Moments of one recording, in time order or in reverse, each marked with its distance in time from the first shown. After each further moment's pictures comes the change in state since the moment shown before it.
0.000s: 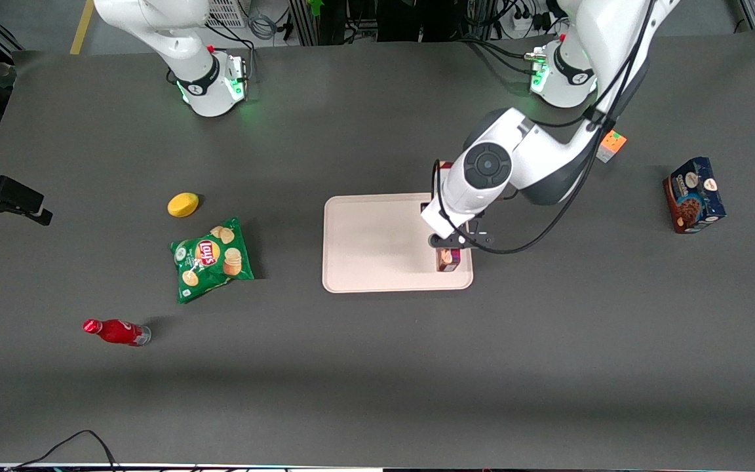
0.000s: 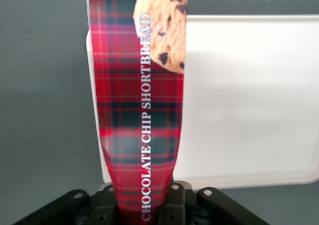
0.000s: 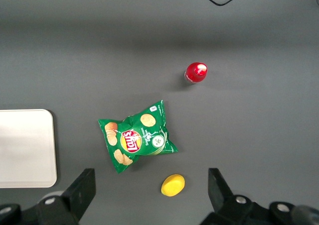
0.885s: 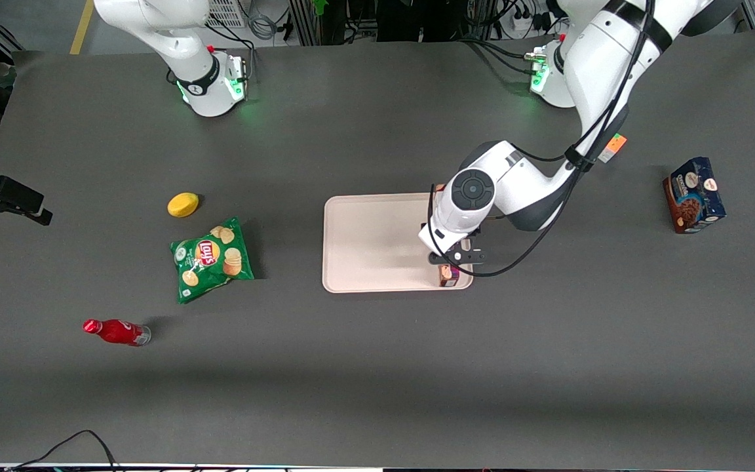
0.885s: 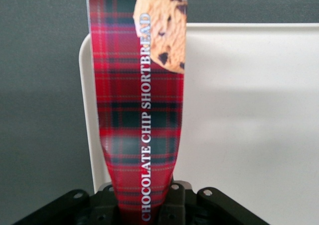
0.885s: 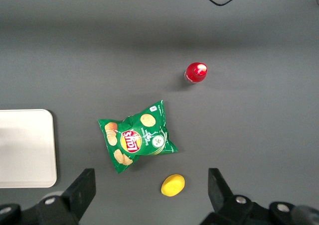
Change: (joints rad) arm -0.001 0.153 0.005 -0.002 0.206 0.108 -0.124
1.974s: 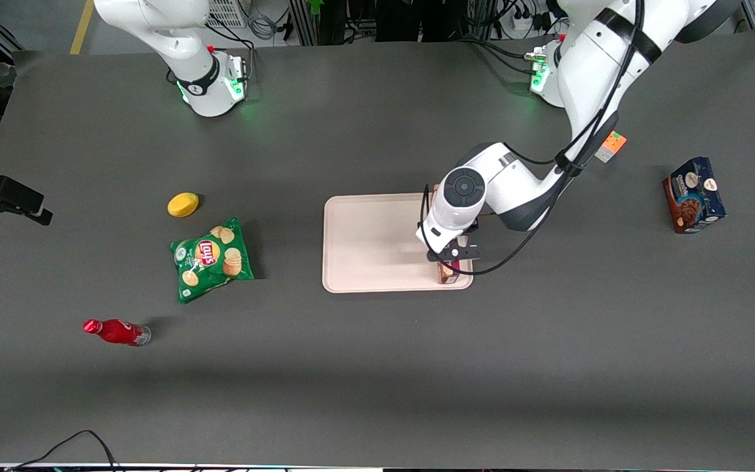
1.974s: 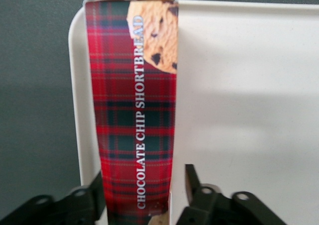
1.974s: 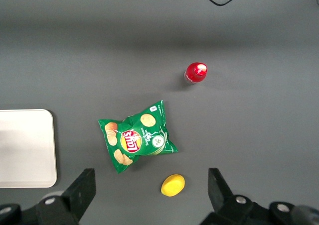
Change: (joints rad) arm -0.012 0.031 0.000 -0.031 0.055 0.042 -0.096
